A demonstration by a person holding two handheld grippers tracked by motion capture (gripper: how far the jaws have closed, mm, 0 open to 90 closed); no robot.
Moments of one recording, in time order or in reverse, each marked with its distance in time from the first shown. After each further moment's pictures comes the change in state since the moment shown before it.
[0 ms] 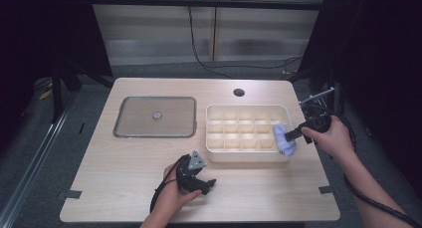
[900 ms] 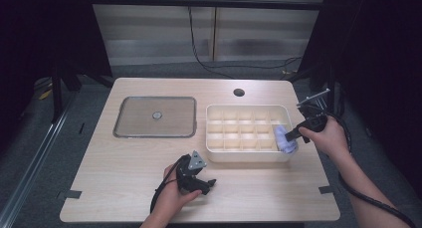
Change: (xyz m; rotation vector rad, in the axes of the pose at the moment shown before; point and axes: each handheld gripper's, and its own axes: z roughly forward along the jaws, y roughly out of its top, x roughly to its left) left arm 0.000 0.000 0.000 0.000 0.001 0.000; right arm -0.013 0.006 0.019 0.026 -0.068 0.029
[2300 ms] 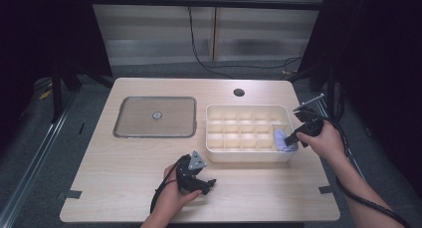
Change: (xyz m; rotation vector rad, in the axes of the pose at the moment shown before) left arm 0.000 0.000 0.000 -0.002 0.002 -0.003; right arm -0.003 -0.005 0.017 0.034 -0.039 -0.033
